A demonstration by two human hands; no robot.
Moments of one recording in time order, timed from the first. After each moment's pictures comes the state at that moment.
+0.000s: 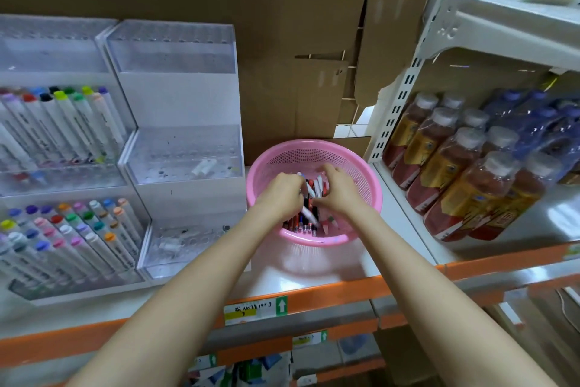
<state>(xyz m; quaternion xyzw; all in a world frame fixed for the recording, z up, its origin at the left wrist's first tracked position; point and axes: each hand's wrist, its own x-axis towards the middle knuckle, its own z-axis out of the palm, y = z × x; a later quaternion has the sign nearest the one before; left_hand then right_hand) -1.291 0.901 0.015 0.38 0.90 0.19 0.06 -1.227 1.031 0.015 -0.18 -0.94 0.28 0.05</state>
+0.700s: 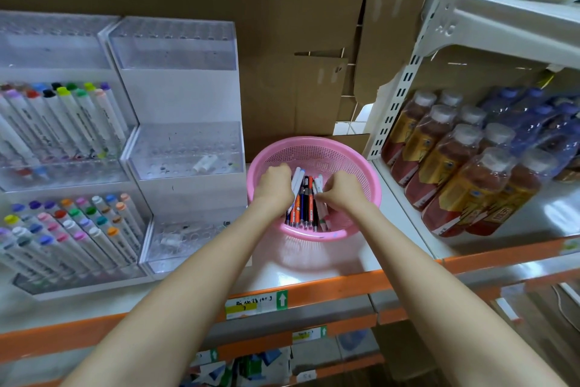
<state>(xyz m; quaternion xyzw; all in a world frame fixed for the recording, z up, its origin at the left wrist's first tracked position) -1.289 0.896 0.023 0.26 0.93 0.24 0.06 -1.222 1.027 0.023 -0.27 -0.93 0.25 0.00</state>
